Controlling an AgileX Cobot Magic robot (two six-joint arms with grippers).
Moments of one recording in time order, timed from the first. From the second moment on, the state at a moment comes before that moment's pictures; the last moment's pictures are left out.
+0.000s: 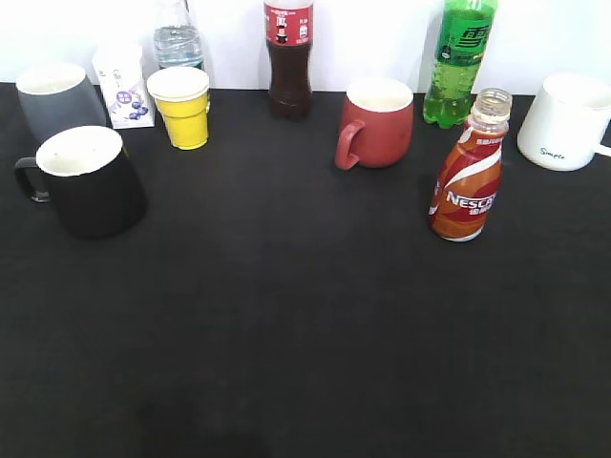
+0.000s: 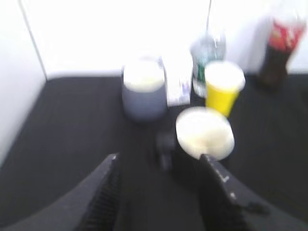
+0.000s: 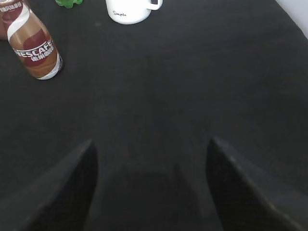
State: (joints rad) left arm -0.08 0.59 -0.60 0.03 0.39 -0.02; right arm 0.00 -0.01 -0.50 -0.06 1.05 0.16
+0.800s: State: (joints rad) left arm -0.08 1.41 -0.28 0.03 -0.73 -0.02; right arm 0.00 -0.01 -0.50 -0.06 1.05 0.16
